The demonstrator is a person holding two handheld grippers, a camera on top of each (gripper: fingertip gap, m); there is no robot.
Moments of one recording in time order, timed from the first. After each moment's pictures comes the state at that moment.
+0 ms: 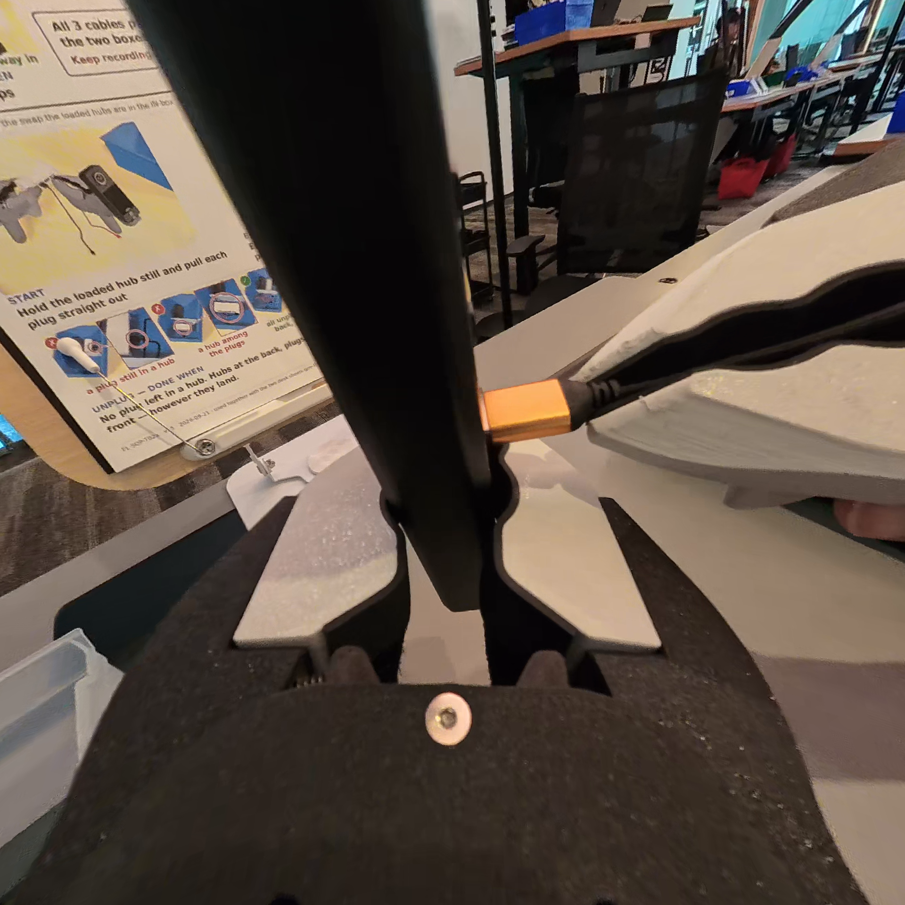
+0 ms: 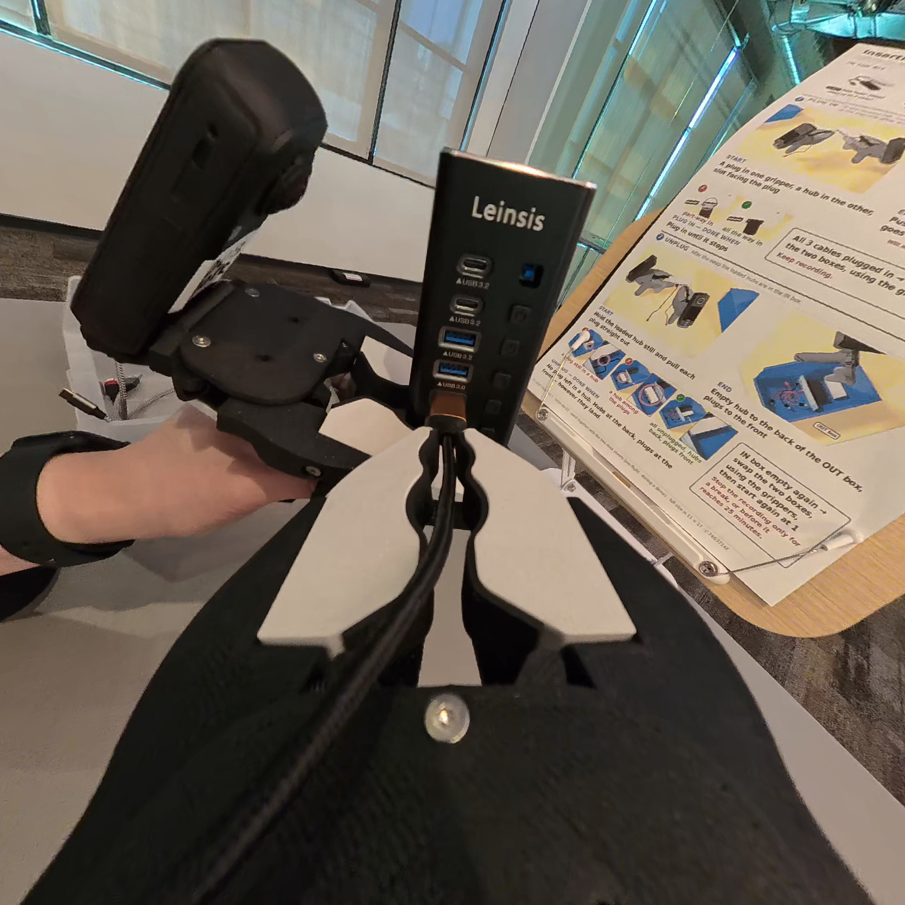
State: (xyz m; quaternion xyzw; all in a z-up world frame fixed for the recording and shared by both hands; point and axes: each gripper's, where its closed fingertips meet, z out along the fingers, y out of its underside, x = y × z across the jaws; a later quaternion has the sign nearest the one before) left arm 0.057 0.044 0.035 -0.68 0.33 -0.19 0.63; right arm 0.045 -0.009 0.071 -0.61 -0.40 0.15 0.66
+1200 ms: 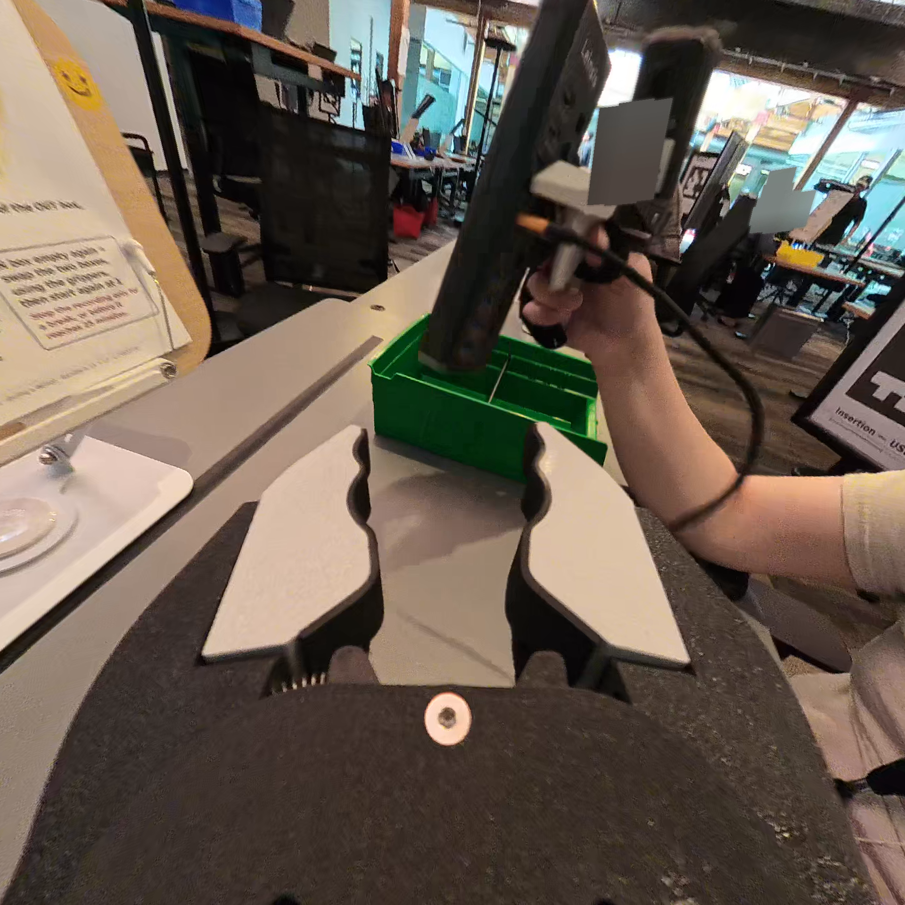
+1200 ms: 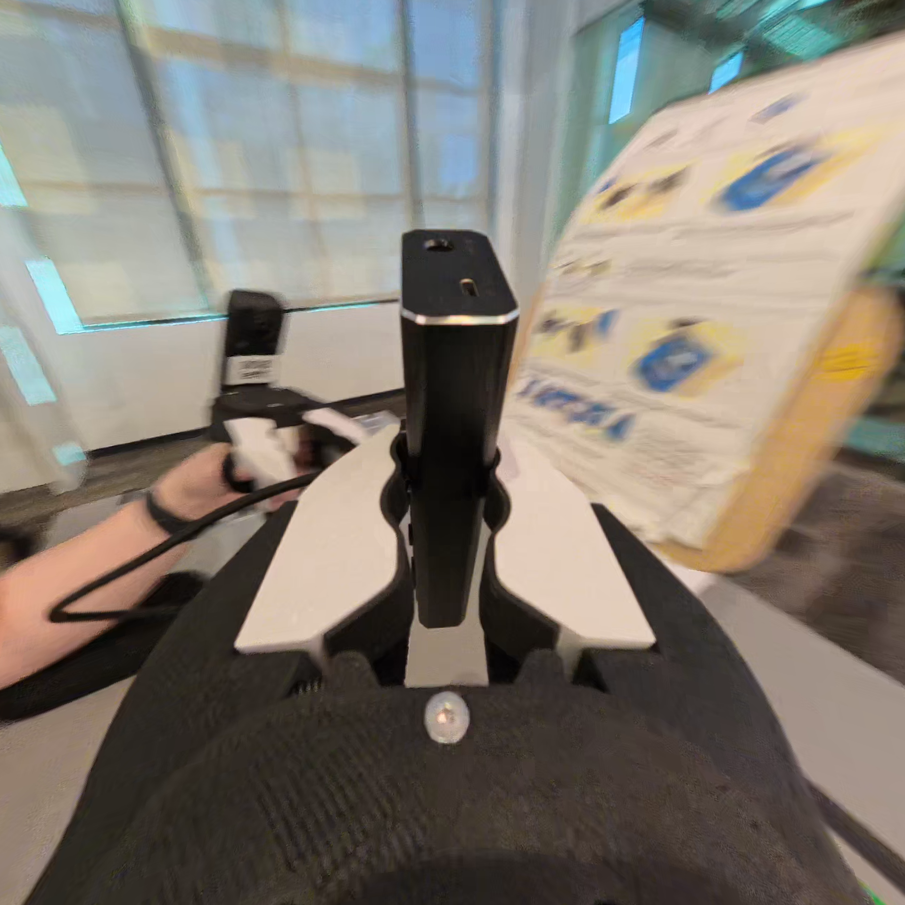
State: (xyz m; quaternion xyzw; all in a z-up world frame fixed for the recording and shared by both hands) left arm 0.072 -0.020 0.073 -0.61 0.43 -0.48 0.46; right arm 0.180 -0.006 0.147 -0.60 -0.30 0.35 0.65
